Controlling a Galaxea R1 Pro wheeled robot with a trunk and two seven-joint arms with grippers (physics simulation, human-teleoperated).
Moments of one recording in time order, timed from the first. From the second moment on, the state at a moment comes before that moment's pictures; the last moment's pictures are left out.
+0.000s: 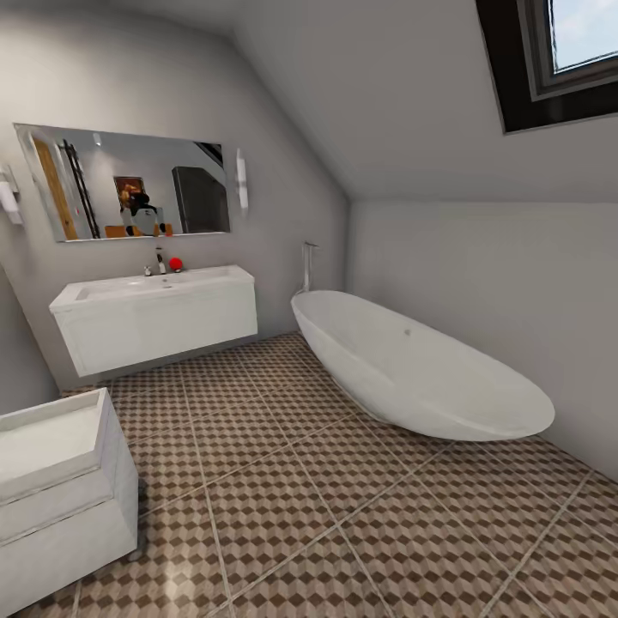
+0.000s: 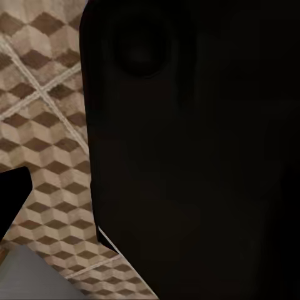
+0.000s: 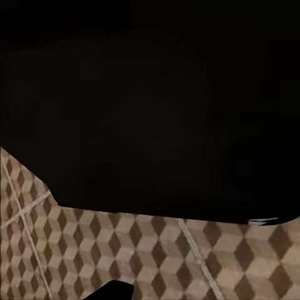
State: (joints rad) left arm 0.00 0.00 0.00 0.00 0.00 0.00 0.00; right arm 0.00 0.00 0.00 0.00 0.00 0.00 0.00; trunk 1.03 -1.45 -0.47
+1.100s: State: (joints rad) left arm 0.08 -0.10 -0.01 -0.07 -0.01 0.02 0.00; right arm -0.07 0.02 0.00 -0.05 0.01 -0.01 0.01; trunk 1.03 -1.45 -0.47
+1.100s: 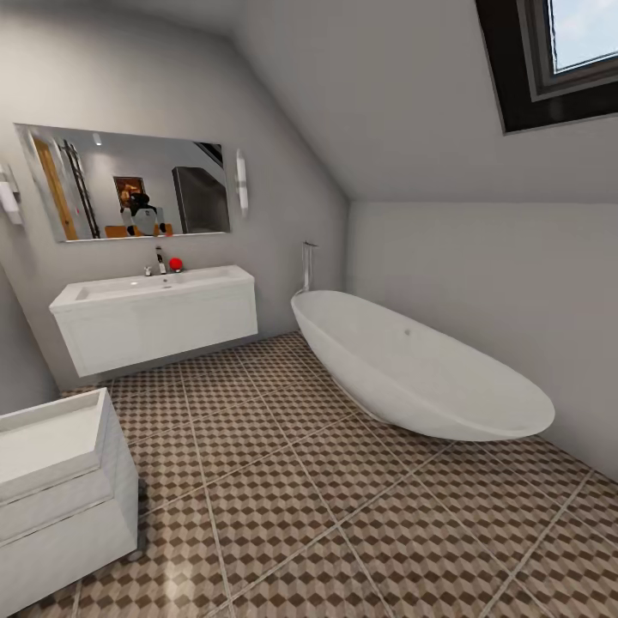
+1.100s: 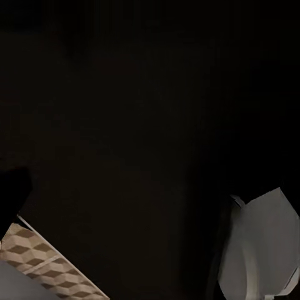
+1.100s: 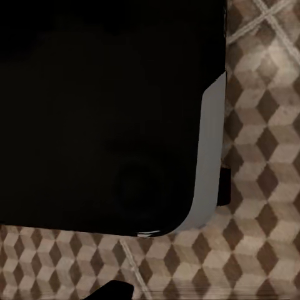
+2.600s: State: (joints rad) left arm -0.48 -0.10 0.02 -1.02 0.00 0.63 0.10; right arm -0.57 -0.06 0.00 -0.58 0.03 0.20 0.02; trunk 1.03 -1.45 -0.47
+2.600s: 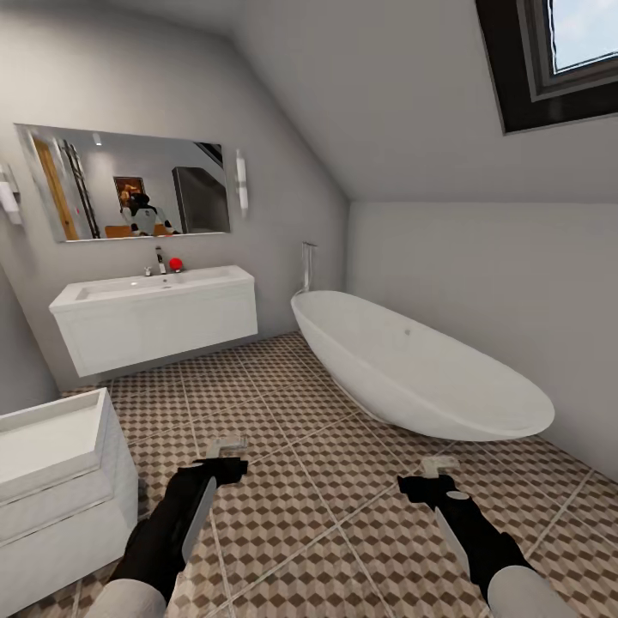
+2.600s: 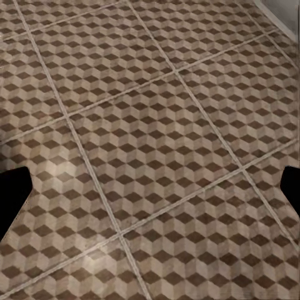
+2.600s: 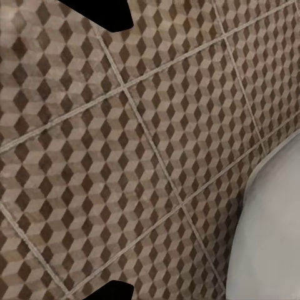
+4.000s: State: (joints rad) left arm -0.54 -0.11 0.04 -1.01 0.00 0.63 0.10; right arm -0.57 -0.06 0.00 -0.52 0.02 0.19 0.01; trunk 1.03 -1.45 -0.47
